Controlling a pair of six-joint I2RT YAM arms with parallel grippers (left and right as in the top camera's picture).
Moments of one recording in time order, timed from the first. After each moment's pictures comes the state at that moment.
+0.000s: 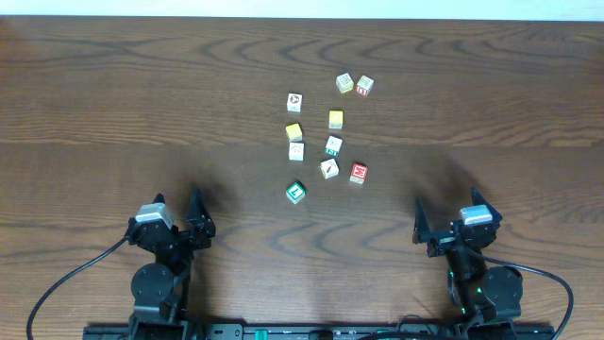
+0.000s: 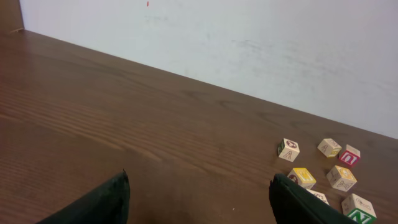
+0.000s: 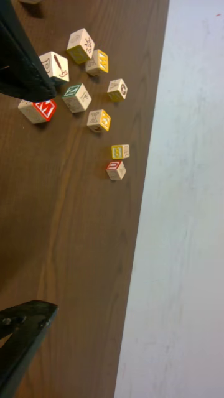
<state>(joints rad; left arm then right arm) -0.10 0.02 0.02 -0.10 -0.14 -0.30 0.12 0.01 0.01 -0.07 -0.05 -0.05</state>
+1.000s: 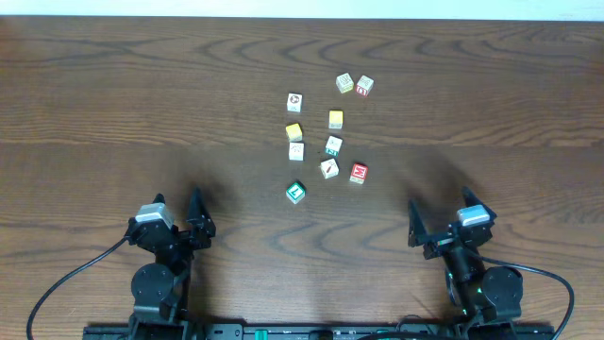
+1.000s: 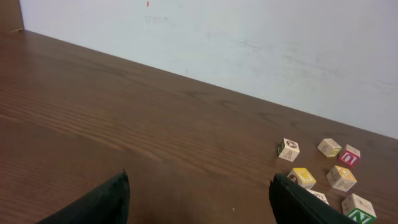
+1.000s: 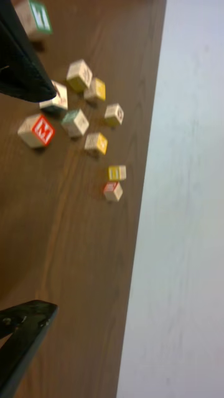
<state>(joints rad) -0.10 0.02 0.02 -0.10 -0.14 -0.30 0.12 0.01 0.01 -0.06 -0.14 -0.01</state>
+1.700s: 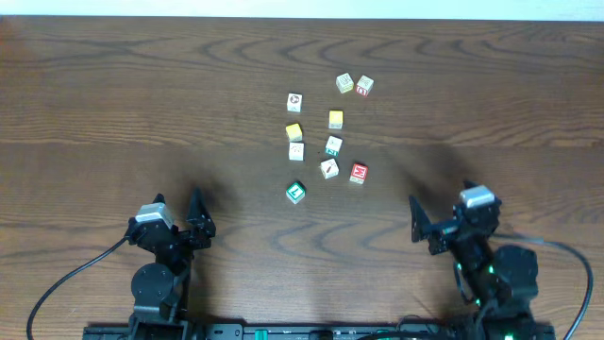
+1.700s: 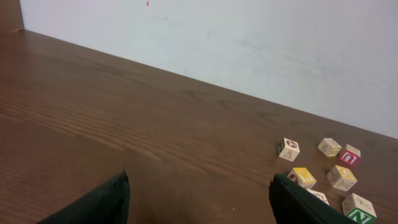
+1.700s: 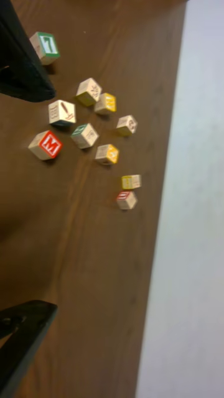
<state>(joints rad) -0.10 0.02 0.02 -0.10 -0.14 -0.30 0.12 0.32 0.28 -0.20 -0.16 -0.01</state>
